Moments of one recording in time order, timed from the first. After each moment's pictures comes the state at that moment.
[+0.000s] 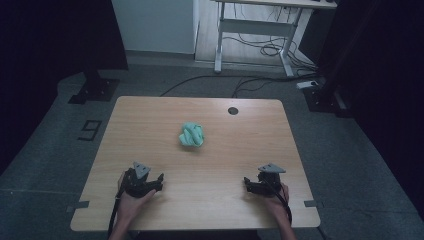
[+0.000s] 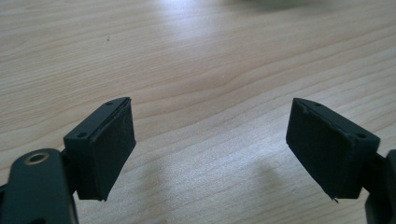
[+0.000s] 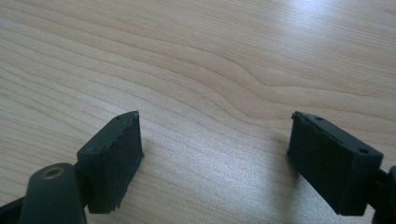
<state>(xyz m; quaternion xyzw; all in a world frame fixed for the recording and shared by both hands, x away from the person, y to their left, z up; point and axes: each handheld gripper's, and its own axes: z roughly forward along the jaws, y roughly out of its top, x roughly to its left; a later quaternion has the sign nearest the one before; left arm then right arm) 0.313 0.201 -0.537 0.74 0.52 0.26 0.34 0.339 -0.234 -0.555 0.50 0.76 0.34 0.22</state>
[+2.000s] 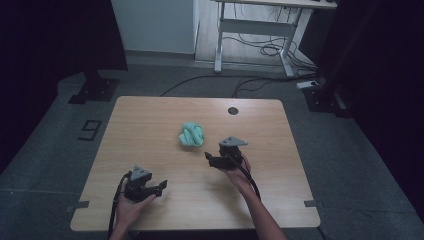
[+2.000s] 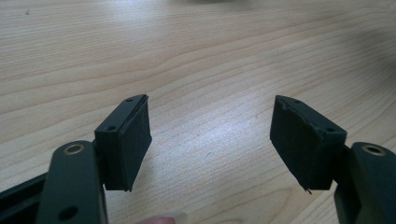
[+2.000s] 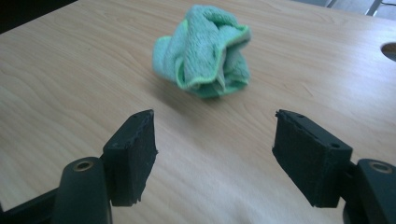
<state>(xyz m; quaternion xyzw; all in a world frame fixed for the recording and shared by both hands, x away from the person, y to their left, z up) 0.298 0.202 -0.525 0.76 0.50 0.15 0.39 0.402 -0.108 -0.497 0.41 0.77 0.45 0.19</state>
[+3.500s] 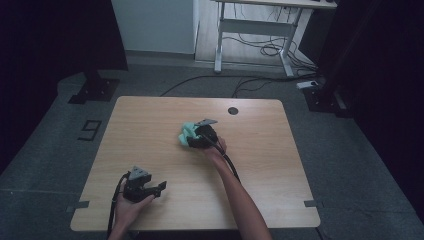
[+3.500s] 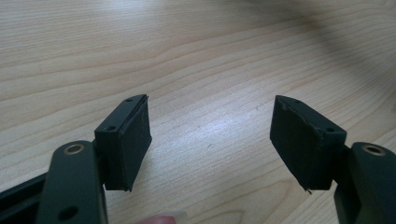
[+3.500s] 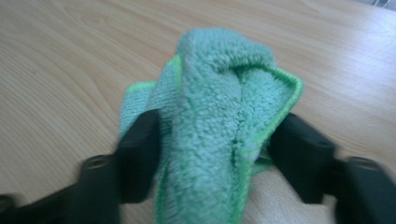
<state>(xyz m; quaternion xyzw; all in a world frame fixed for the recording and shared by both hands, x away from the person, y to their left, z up) 0.299 0.208 -0.529 0.76 0.51 0.13 0.39 0.492 -0.031 -0.518 0.41 0.80 0.40 0.18</state>
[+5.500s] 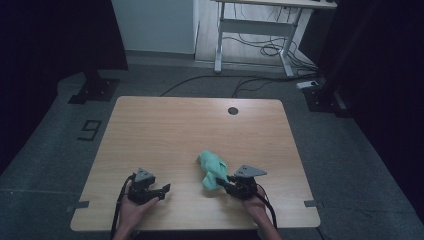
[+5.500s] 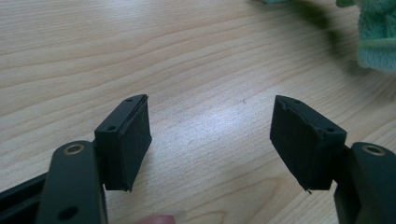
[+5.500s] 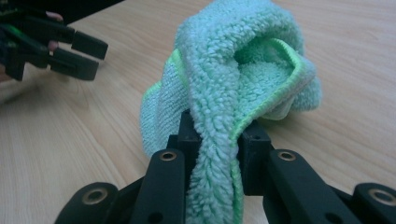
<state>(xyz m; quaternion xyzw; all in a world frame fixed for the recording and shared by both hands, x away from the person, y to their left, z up) 0.296 0.194 -0.534 0.77 0.50 0.13 0.38 0.318 -0.159 -0.526 0.34 0.79 0.50 0.11</state>
